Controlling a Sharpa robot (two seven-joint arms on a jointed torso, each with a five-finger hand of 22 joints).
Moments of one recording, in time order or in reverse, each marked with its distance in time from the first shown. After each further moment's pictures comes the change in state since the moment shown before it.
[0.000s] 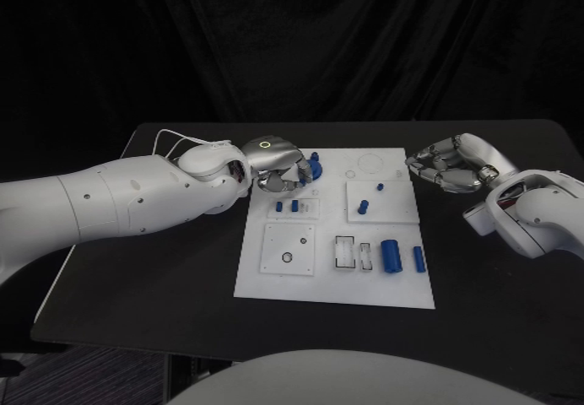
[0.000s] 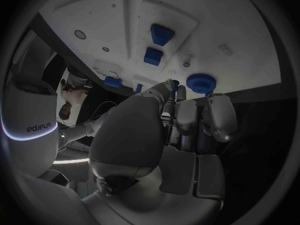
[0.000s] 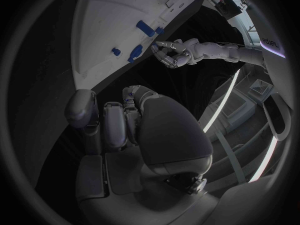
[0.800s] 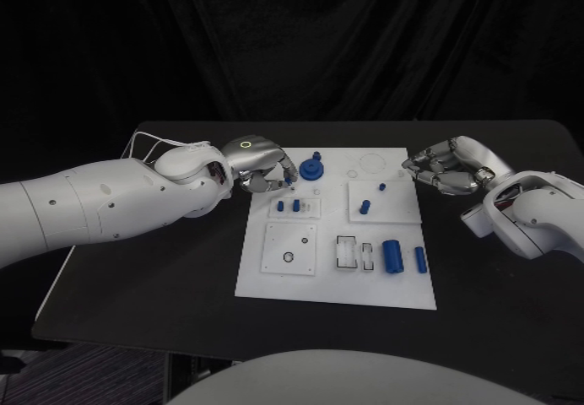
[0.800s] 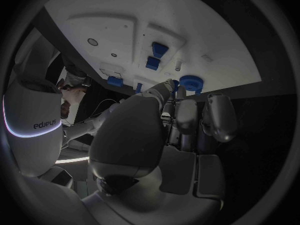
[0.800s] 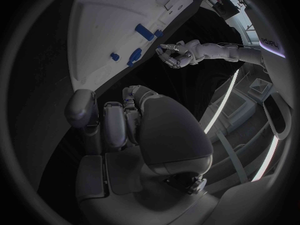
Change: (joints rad) left arm 0.005 -0.094 -0.001 0.067 0.000 -0.015 -0.003; left_hand 0.000 0.000 0.000 0.000 0.004 0.000 0.000 -0.004 -0.005 0.007 0.000 -0.010 -0.006 0.000 0.000 -0.009 -0.015 0.000 0.000 0.000 0.000 0.001; right arm -0.006 0.004 0.000 -0.002 0.000 0.017 -0.003; right_hand -0.003 0.003 0.003 -0.003 0.000 0.004 0.004 0.000 0.004 0.000 0.000 -0.004 -0.005 0.000 0.000 -0.004 0.000 0.000 0.000 0.000 -0.004 0.000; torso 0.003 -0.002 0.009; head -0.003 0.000
